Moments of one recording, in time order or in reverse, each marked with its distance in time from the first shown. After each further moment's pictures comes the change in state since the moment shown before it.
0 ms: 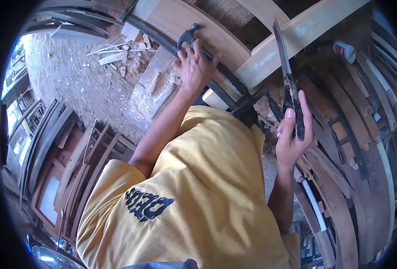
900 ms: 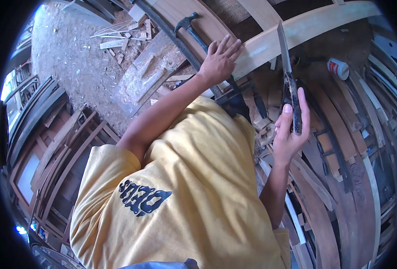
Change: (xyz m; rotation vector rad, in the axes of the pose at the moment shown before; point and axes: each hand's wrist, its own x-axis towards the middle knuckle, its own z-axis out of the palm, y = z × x) left_hand -0.040 0.053 0.054 0.128 -0.106 0.565; right_hand -0.006 0.016 -0.062 0.072 -0.088 -0.004
